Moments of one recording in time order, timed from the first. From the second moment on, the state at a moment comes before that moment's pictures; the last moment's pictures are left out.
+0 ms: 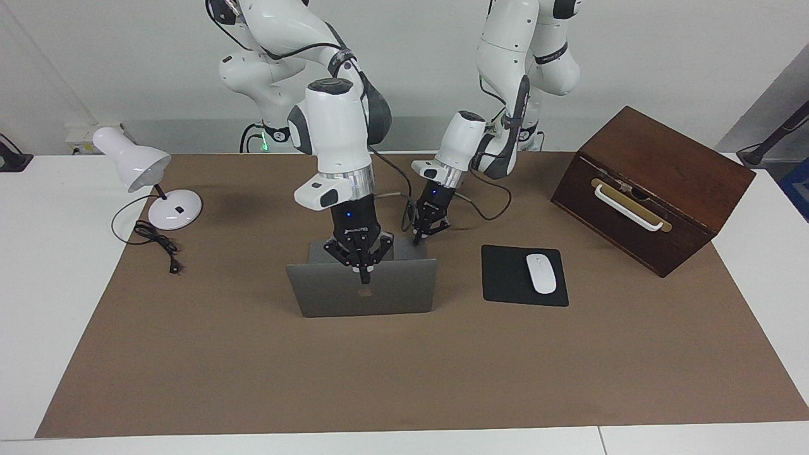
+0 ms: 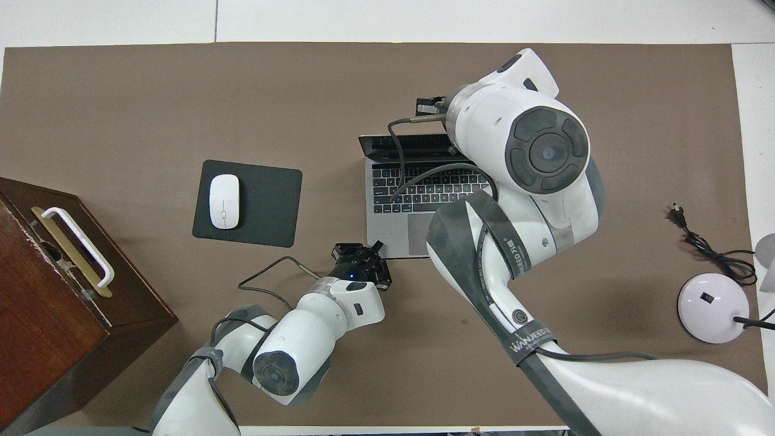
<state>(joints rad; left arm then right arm) -0.85 0.27 0.08 -2.50 -0.09 3.48 0.00 0.55 0.32 -0.15 -1.63 -0.11 2.44 0.53</state>
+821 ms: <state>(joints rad) -0.85 0.27 0.08 -2.50 -0.09 3.49 0.07 0.55 0.32 -0.15 -1.62 -0.11 2.32 0.44</state>
